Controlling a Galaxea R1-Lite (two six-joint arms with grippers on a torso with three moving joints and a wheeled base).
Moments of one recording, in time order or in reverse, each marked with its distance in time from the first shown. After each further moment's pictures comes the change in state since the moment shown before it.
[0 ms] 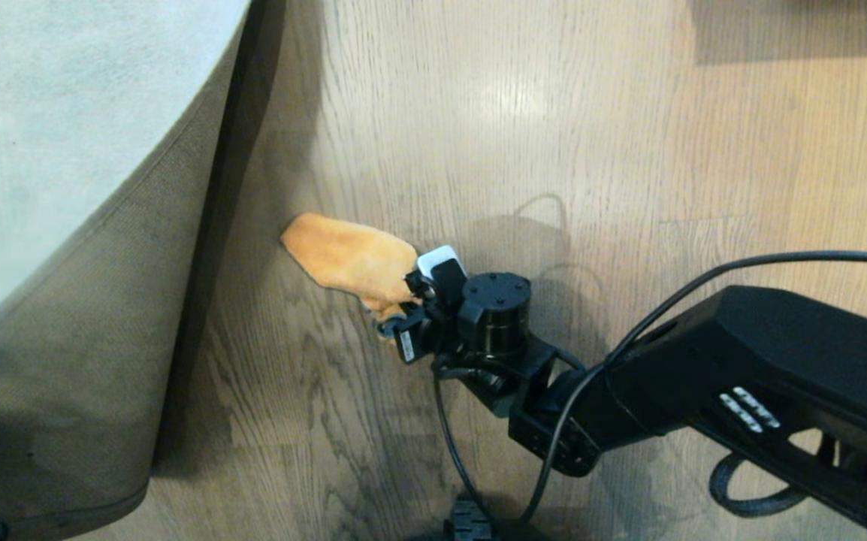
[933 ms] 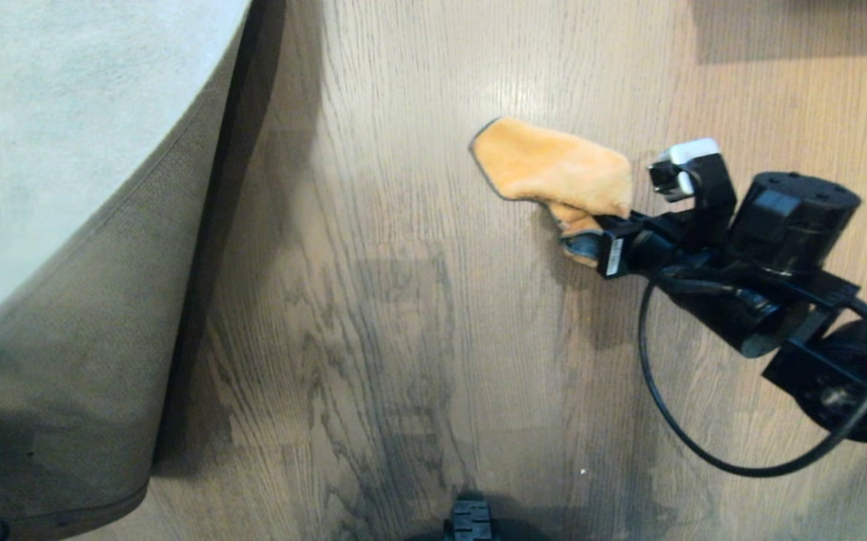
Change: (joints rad) left arm -0.002 0.000 -0.001 -0.001 0.003 0.004; right arm -0.379 -0.548 0.442 -0.005 0.000 -0.045
